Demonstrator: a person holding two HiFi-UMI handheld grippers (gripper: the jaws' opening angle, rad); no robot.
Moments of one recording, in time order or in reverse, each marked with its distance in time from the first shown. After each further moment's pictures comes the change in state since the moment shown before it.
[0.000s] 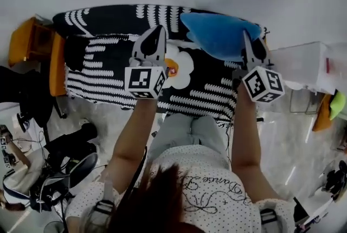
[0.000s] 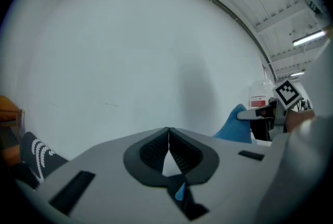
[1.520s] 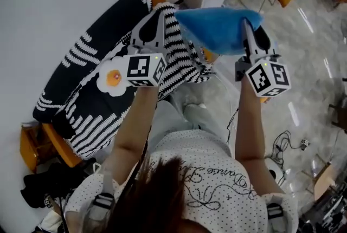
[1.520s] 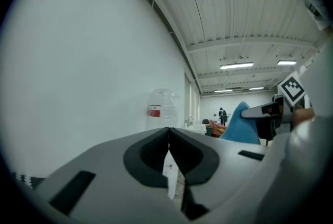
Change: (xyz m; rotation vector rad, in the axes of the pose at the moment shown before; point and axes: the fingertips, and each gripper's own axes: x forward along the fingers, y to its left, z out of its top) left arm -0.119 -0.518 0.006 0.072 -0.091 -0.790; right arm -0.579 -0.147 0.026 -0.010 -0.325 -0.662
